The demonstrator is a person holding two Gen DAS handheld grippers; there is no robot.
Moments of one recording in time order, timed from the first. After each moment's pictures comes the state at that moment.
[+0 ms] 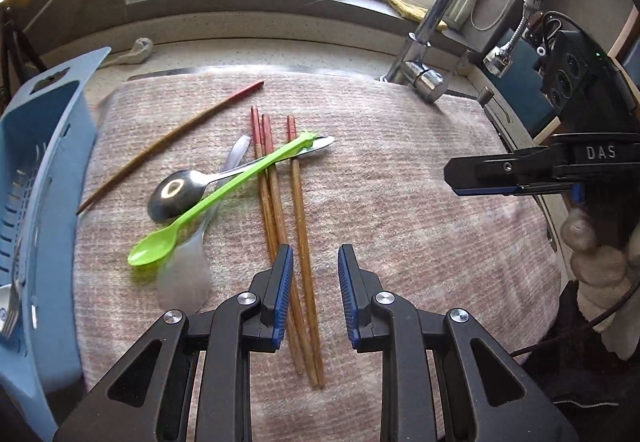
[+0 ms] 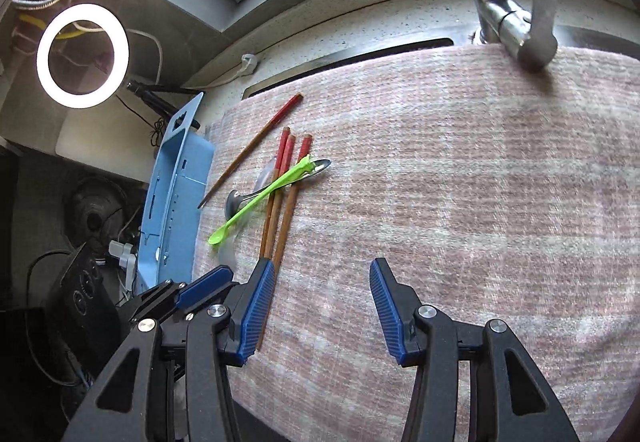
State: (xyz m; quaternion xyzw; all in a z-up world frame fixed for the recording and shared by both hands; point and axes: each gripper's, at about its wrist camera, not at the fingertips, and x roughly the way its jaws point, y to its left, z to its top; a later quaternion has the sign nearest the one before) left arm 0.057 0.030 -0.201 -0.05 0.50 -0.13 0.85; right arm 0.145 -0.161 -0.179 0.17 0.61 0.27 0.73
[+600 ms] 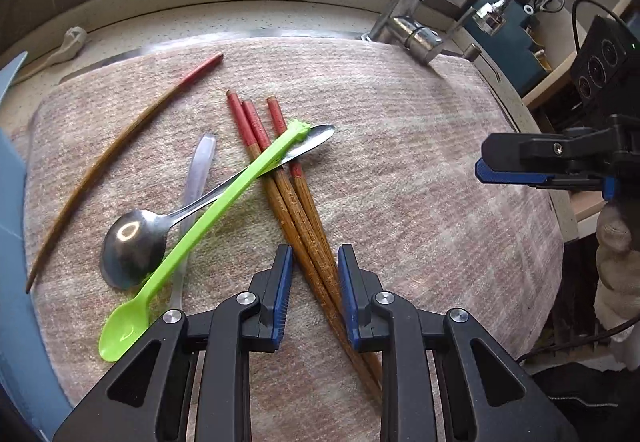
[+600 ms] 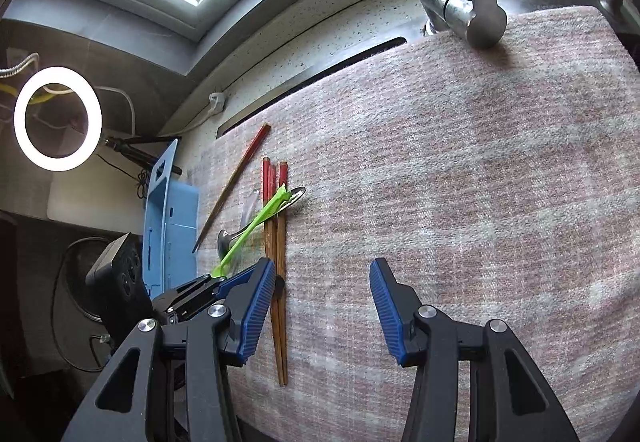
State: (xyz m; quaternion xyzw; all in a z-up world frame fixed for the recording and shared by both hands) left arm 0.103 0.025 -0.235 -0.01 0.55 -0.22 0.81; right arm 0.146 -0.162 -0.188 0.24 0.60 0.19 0.74
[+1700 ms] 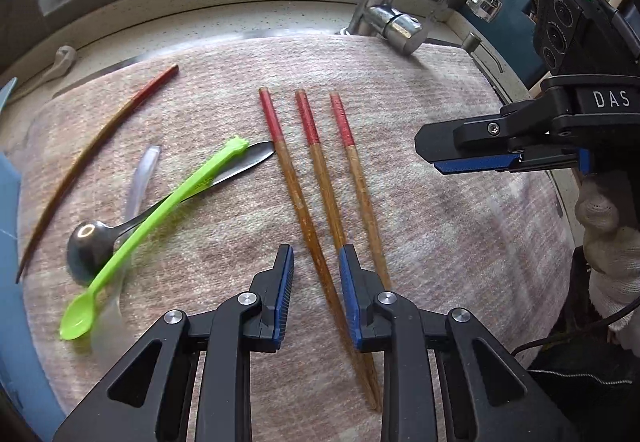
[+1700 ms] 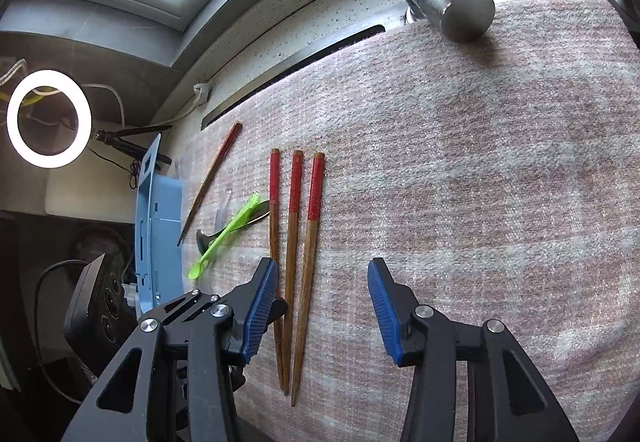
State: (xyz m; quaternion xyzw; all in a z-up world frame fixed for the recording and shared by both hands) left arm 0.099 -0.014 -0.229 0.00 0.55 -0.18 0.81; right arm 0.172 -0.179 -0.208 0.22 0.63 0.22 0.71
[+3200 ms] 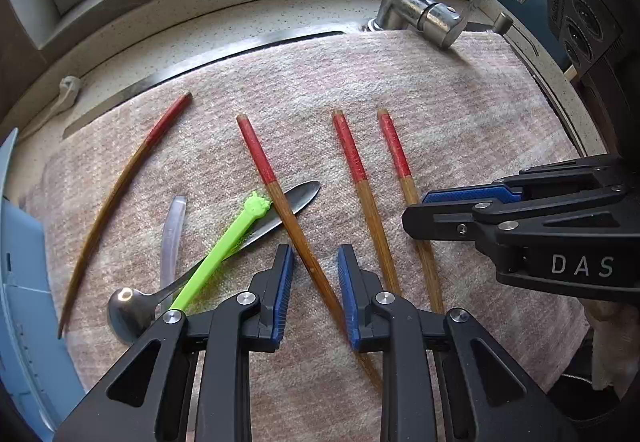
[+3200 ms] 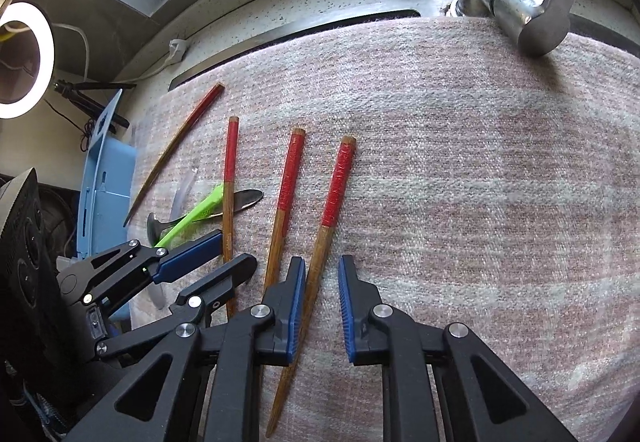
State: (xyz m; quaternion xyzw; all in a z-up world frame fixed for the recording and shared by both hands) left arm 0.142 -0.030 -0.235 0.07 0.57 -0.15 0.81; right arm 0.175 -0.129 -0.223 0.10 0.65 0.19 0.73
